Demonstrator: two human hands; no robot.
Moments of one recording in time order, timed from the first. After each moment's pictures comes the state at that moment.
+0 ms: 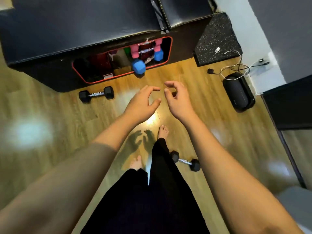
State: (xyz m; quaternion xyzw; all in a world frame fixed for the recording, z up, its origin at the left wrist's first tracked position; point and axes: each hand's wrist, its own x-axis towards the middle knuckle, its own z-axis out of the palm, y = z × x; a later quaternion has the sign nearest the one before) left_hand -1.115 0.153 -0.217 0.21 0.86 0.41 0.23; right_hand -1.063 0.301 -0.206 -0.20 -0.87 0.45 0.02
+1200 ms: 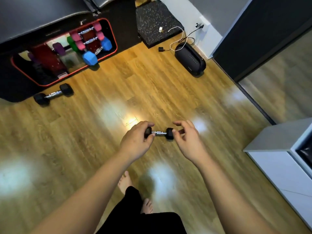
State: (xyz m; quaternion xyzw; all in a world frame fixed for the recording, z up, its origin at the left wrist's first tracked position) left_hand -0.707 0.176 -0.250 0.32 0.85 0.31 0.28; right_hand -0.575 0.333 -0.234 -0.32 -0.86 0.39 0.05
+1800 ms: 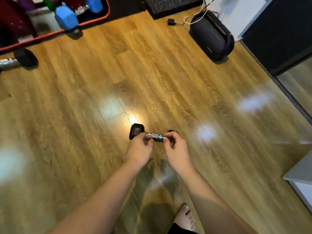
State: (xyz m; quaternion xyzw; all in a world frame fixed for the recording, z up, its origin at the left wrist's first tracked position) left_hand -0.665 0.292 -0.644 0.03 0.85 0.40 0.34; right_hand -0.581 0.401 -0.629 -0.39 -0.79 0.47 0.02
